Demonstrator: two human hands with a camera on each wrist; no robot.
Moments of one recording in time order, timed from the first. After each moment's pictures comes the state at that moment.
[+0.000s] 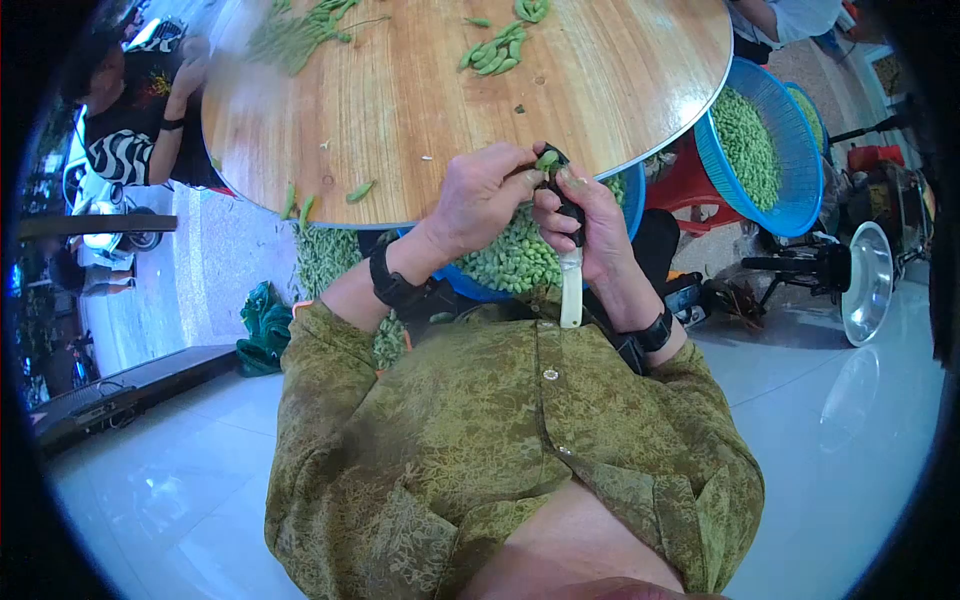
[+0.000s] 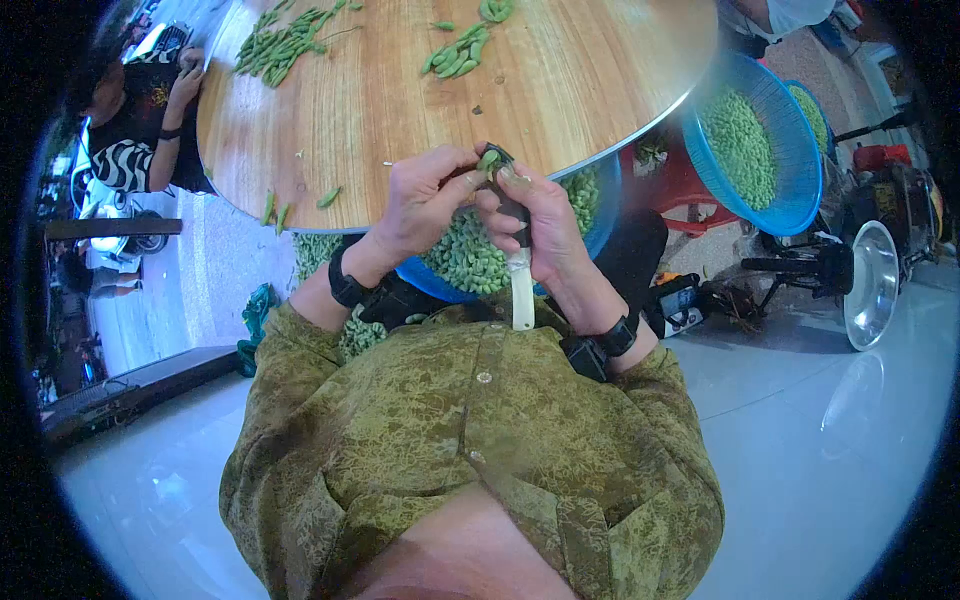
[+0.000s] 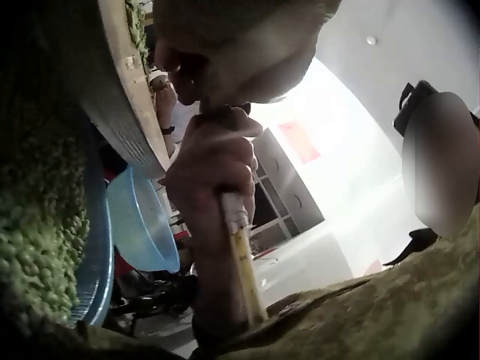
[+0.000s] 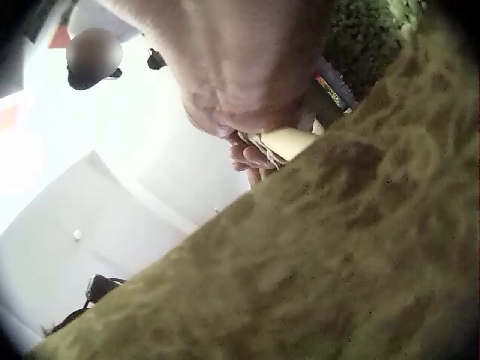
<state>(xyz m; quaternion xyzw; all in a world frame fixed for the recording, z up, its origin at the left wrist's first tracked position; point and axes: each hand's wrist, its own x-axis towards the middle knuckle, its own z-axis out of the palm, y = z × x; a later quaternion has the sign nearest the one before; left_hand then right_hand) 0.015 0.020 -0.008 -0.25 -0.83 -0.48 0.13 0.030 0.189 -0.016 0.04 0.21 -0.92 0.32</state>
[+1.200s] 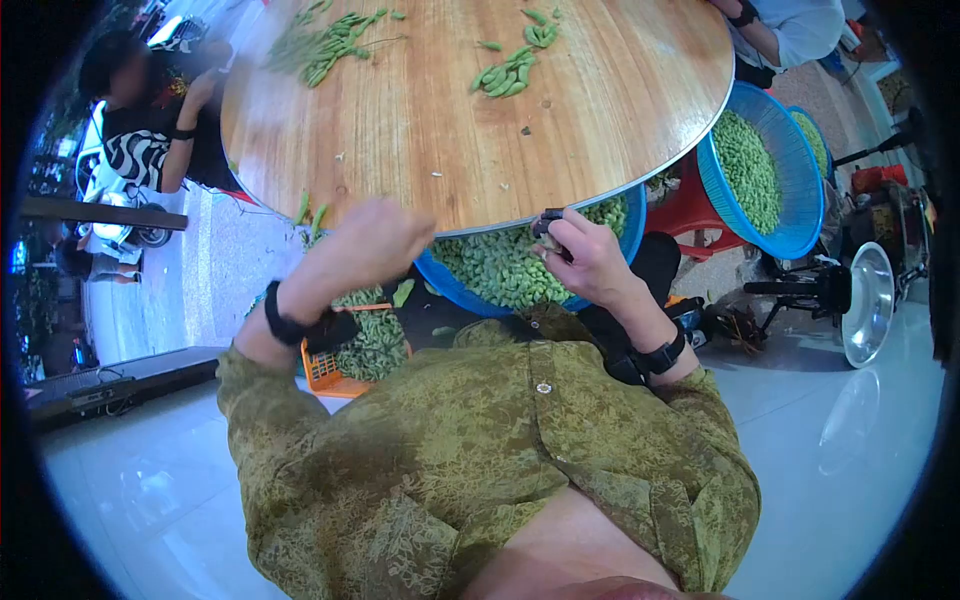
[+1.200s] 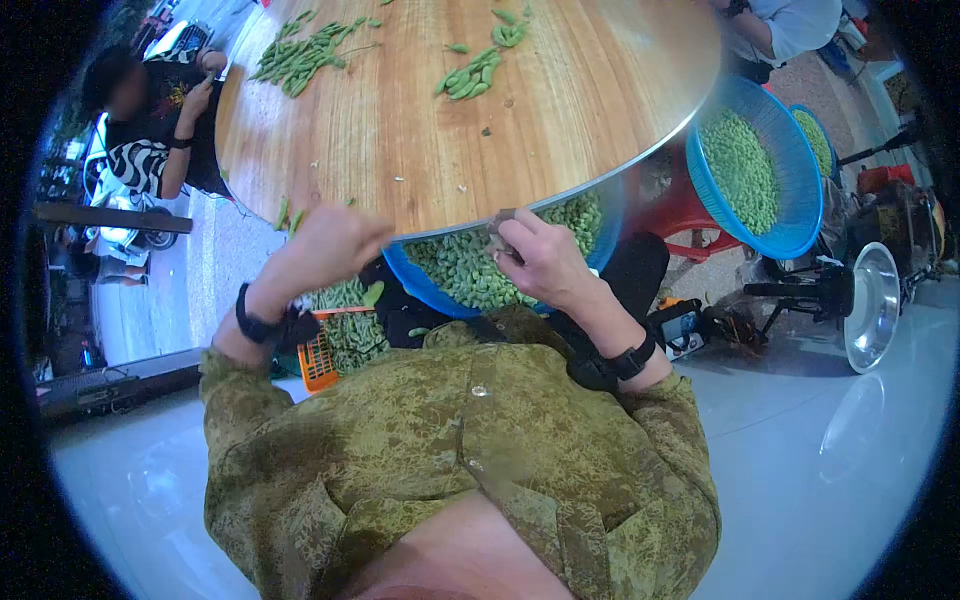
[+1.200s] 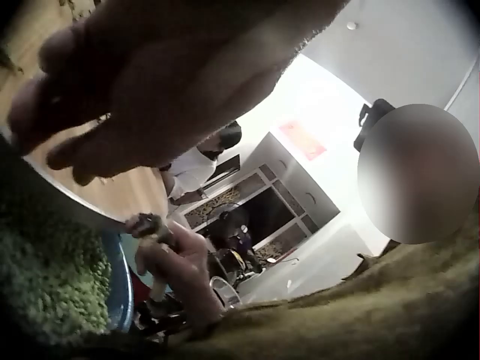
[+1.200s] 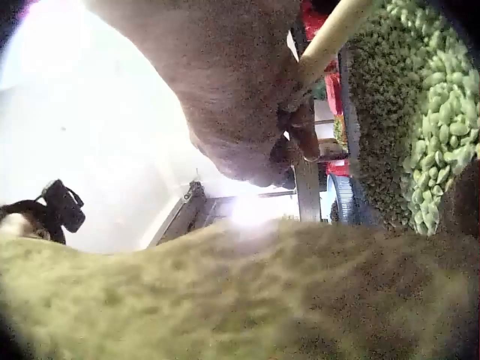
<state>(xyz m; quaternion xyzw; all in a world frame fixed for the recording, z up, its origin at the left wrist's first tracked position) 0.043 -0.069 0.069 -0.23 -0.95 -0.04 -0.20 0.036 0.206 -0.031 -0.36 0.80 -0.47 -0.07</state>
